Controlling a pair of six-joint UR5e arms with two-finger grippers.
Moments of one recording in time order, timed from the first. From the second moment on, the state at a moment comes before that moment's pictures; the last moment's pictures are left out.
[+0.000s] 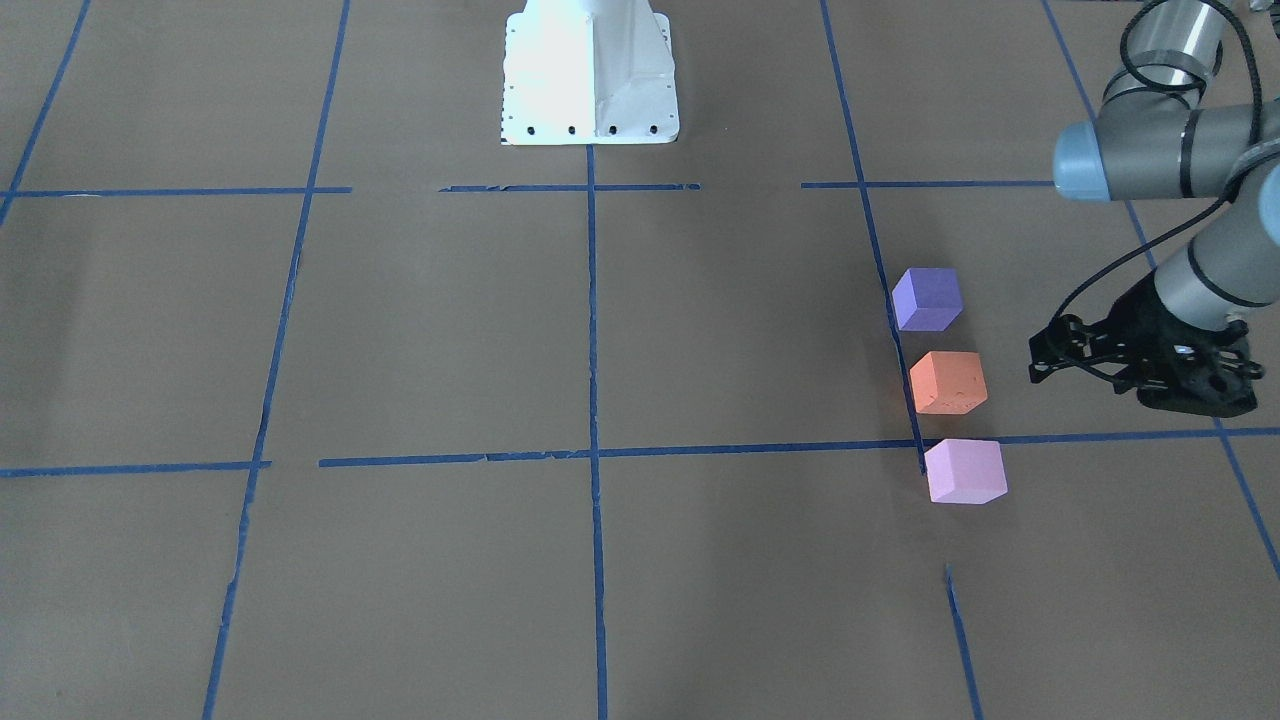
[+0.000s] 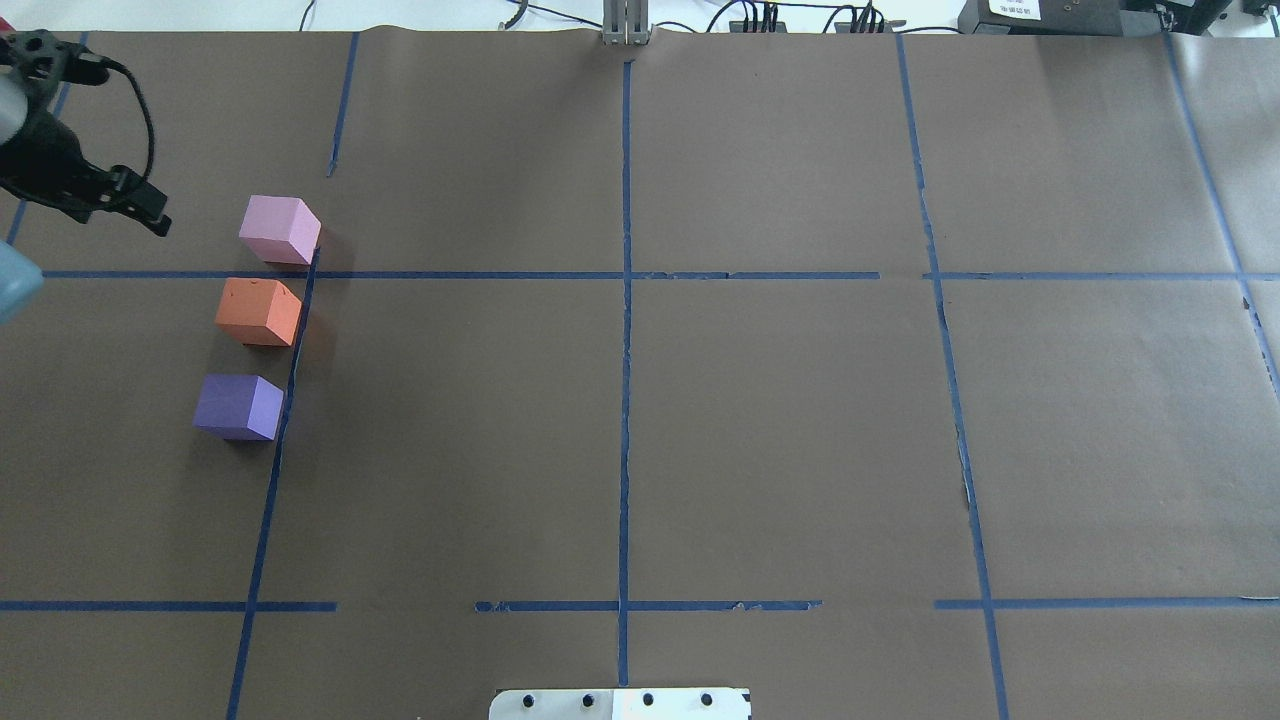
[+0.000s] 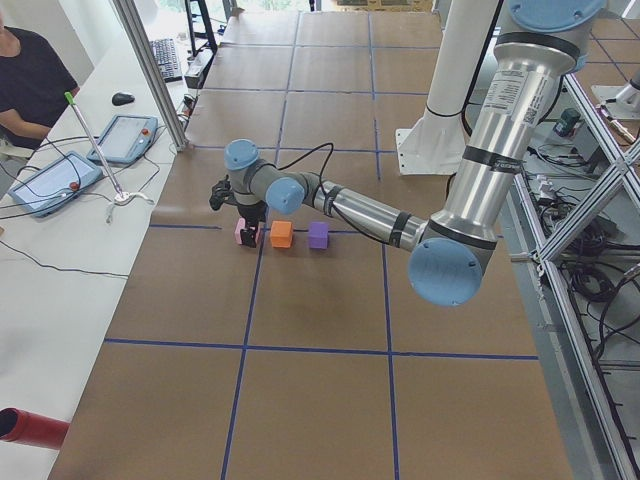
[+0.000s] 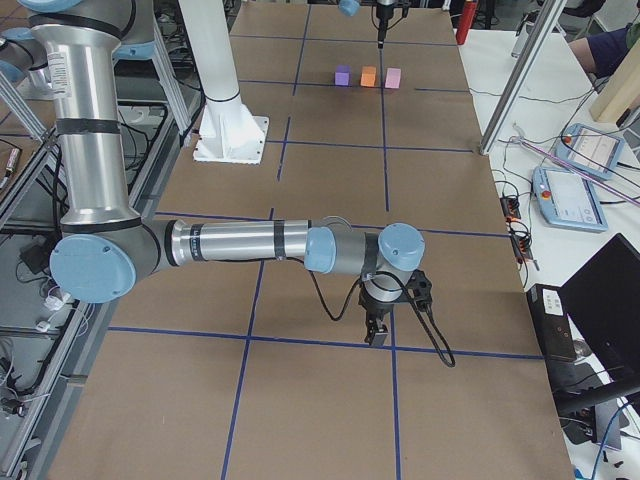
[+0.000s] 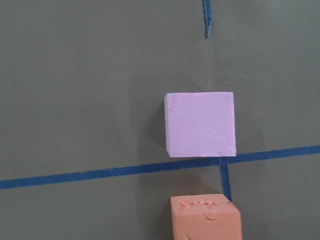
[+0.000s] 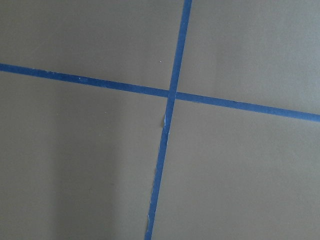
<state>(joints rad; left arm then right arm) -1.18 -1.84 -1.58 -1.75 -2.27 -0.39 1.52 -1.51 1.59 -1.72 2.29 -0.16</state>
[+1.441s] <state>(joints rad) -1.58 -1.64 -1.51 -1.69 -2.36 -0.03 1.52 -1.51 1.59 -1.72 2.29 -0.16</state>
